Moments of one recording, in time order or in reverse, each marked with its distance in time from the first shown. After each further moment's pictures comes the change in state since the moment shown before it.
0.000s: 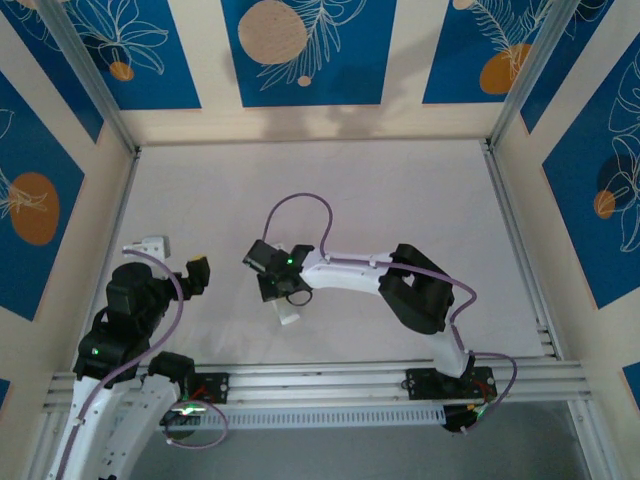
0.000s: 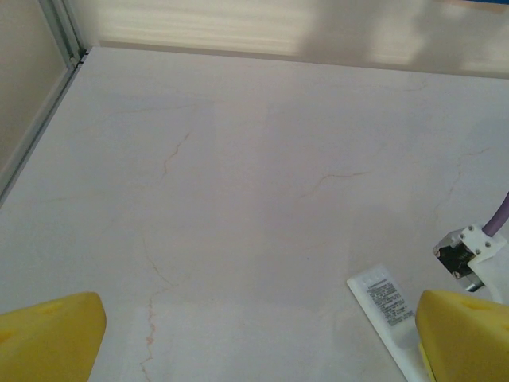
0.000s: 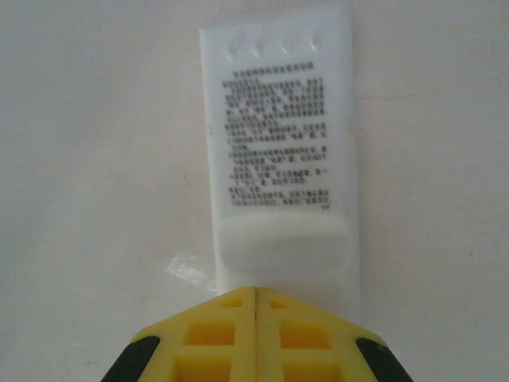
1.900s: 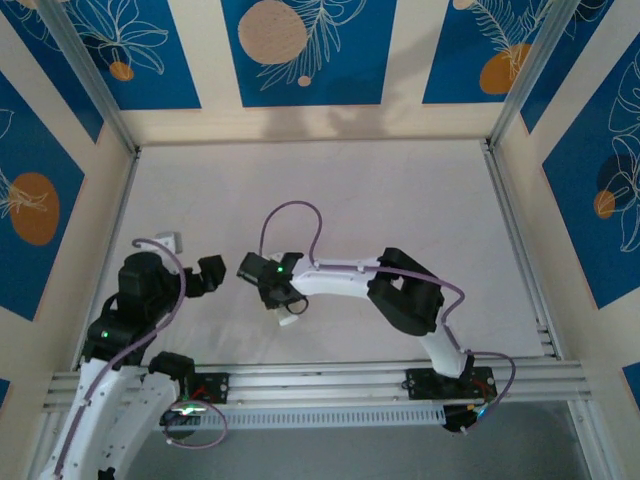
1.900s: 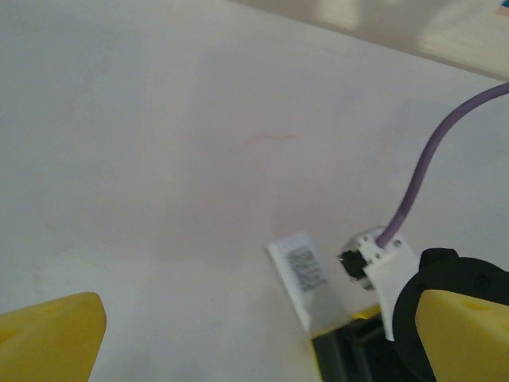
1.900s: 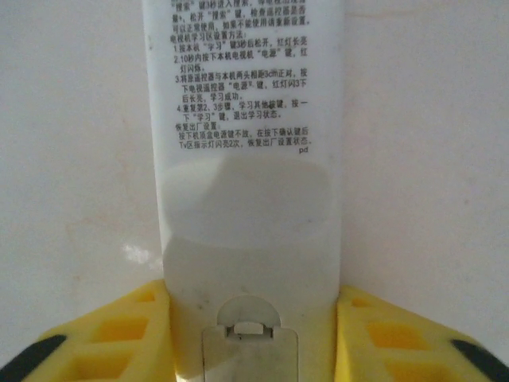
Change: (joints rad) left arm 0.002 0.113 -0.015 0.018 0.243 -0.223; right arm 0.045 0.036 0.002 -0.092 0.071 0.021
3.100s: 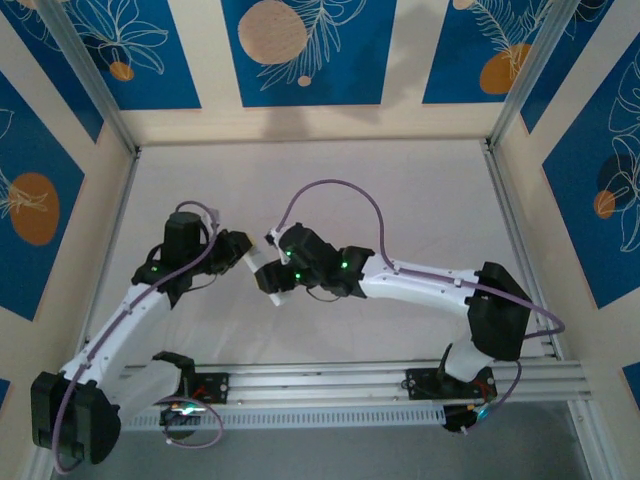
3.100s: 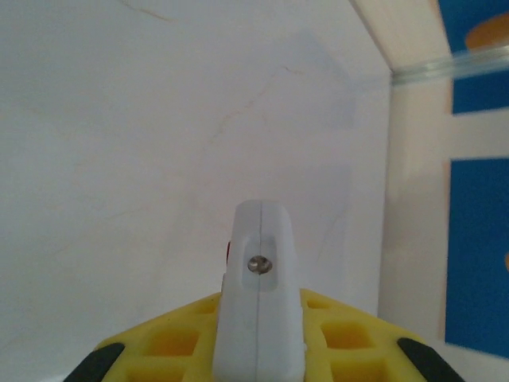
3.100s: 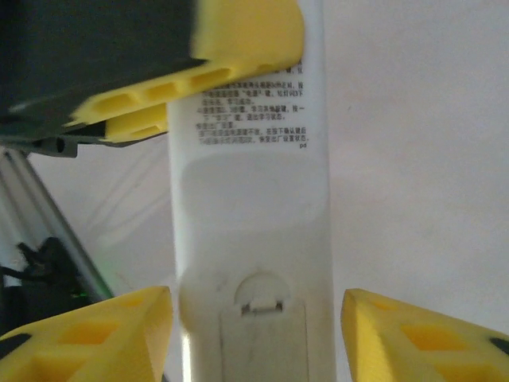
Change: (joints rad) left arm -0.023 0.464 -0.024 0.410 0.350 -0.508; right arm -0.049 -0.486 -0.299 0.395 -0.196 -0.263
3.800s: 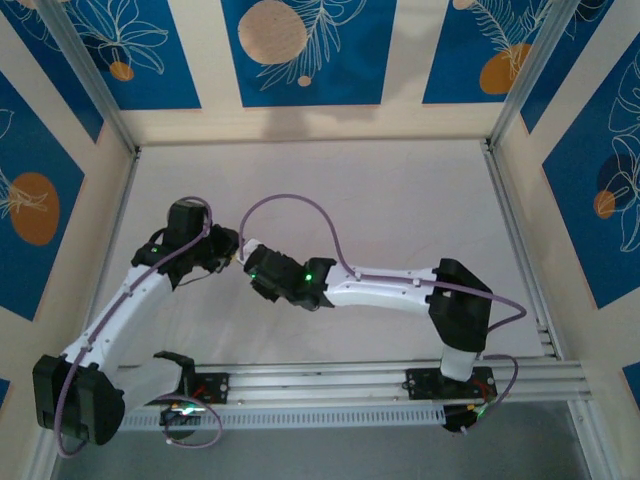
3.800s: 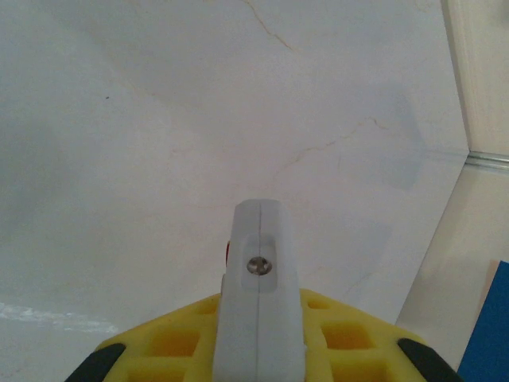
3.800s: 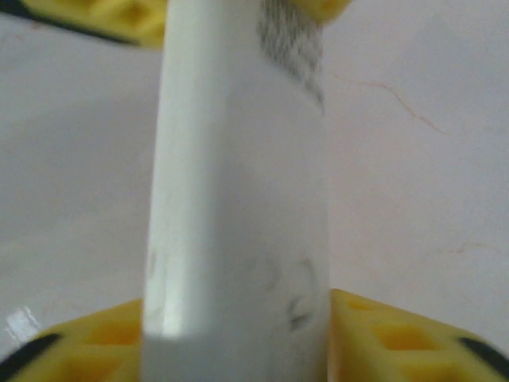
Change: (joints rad) left arm 0.000 0.096 0.142 -0.220 -0.140 -0.202; right arm 0.113 0.203 0.156 -0.120 0.394 -0.383
